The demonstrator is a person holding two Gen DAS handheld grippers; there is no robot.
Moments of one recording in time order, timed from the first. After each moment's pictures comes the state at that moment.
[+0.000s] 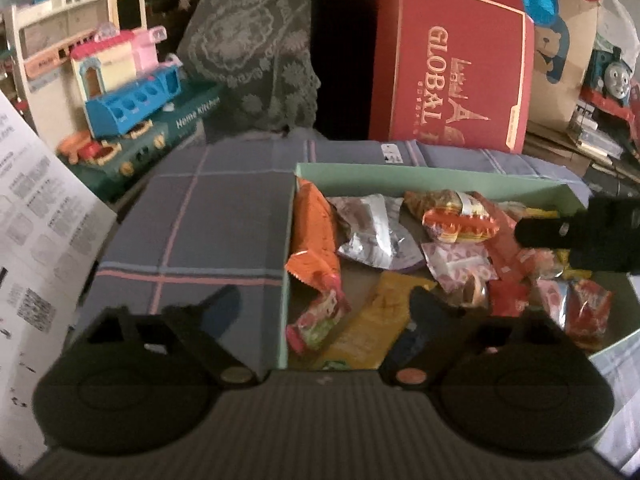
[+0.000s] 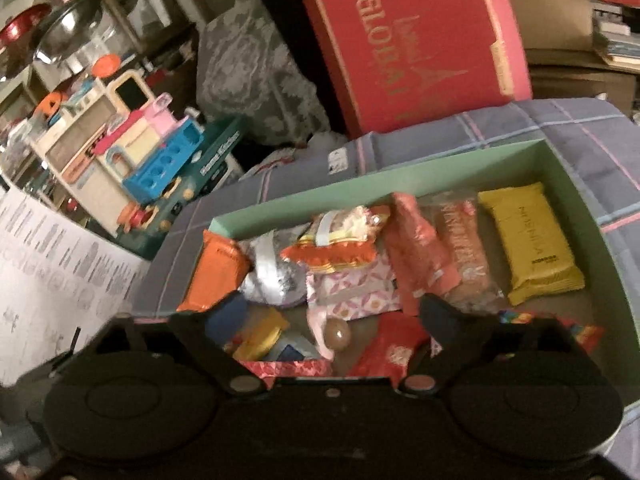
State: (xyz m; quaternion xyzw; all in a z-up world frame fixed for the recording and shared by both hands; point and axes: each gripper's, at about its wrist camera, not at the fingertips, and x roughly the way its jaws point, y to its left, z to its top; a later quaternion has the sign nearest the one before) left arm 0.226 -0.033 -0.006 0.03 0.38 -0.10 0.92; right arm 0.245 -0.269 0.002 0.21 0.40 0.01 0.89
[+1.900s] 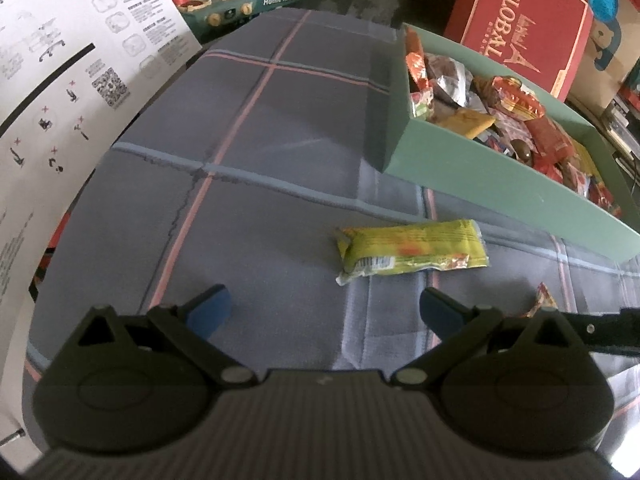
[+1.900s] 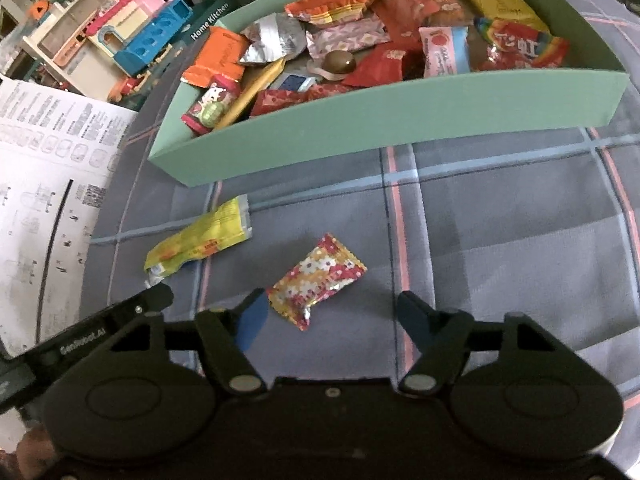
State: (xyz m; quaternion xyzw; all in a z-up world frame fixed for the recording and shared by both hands) left arm 0.094 0.061 -0.070 -0.07 0.48 -0.04 0.87; right arm 0.100 -0.210 -0.052 0.19 0.55 0.02 0.81
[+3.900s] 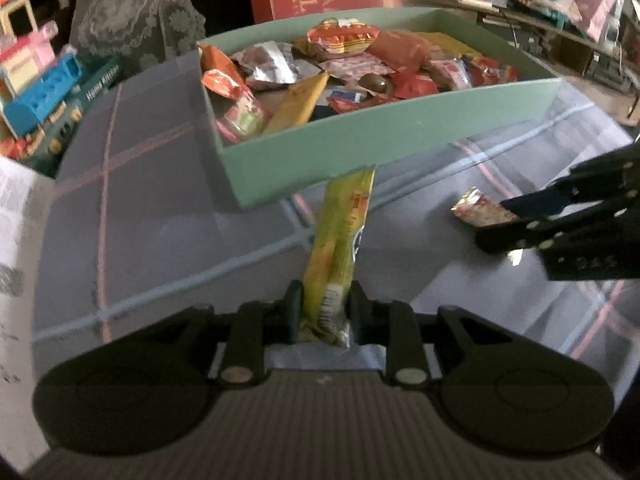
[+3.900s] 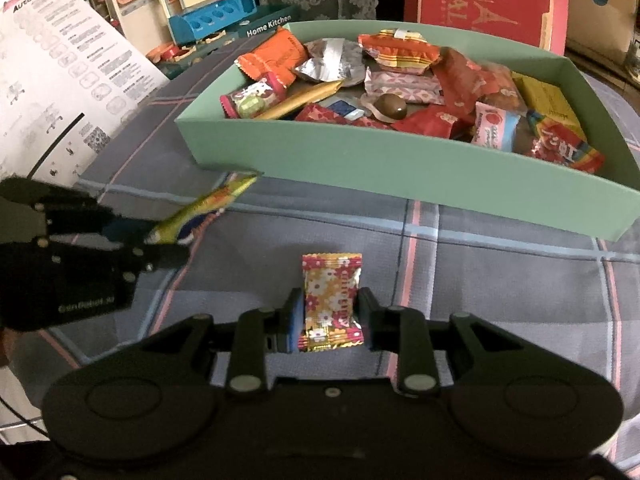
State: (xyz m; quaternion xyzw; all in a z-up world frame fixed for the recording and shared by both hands) left arm 0.106 0.000 -0.067 0.15 0.45 -0.26 0.84; right arm 0.092 -0.180 -0.057 0.04 0.48 0.06 0.88
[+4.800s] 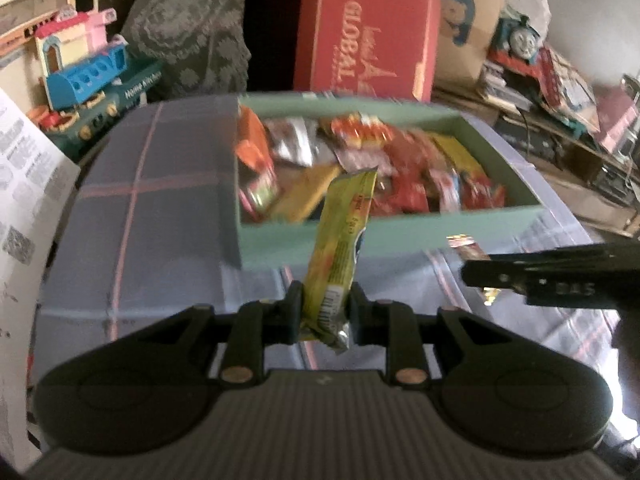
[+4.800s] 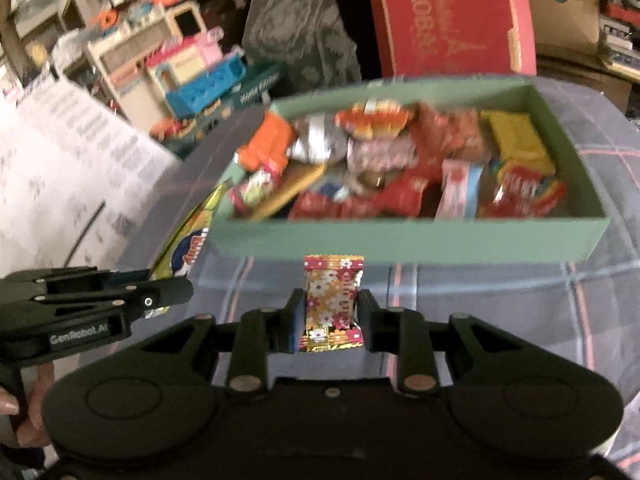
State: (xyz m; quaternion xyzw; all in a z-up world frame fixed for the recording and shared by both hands) left arm 0.102 0.010 0.008 0.02 0.41 -0.21 0.89; right arm 0.092 -0.217 0.006 0.13 0.42 0.05 0.89
